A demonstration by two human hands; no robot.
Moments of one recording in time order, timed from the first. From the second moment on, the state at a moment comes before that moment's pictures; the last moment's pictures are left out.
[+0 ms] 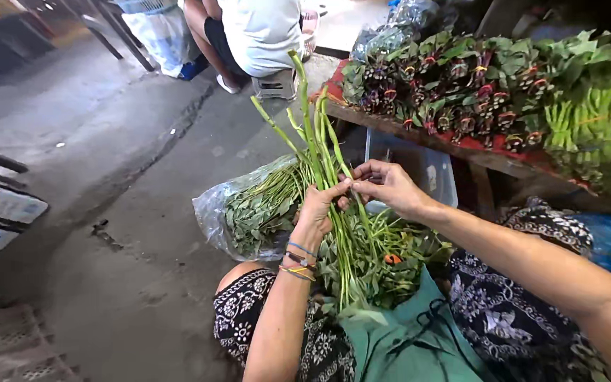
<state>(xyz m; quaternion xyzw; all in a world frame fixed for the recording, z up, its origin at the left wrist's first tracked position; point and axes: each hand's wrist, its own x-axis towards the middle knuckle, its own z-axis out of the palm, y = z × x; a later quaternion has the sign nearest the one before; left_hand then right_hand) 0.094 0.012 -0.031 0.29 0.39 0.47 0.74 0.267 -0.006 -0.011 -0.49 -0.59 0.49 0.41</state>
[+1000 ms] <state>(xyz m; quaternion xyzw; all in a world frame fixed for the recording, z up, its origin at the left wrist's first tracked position) 0.121 0.005 -0.058 0.34 0.42 0.48 0.69 0.288 -0.010 -0.056 -0.48 -0.73 0.24 0.42</state>
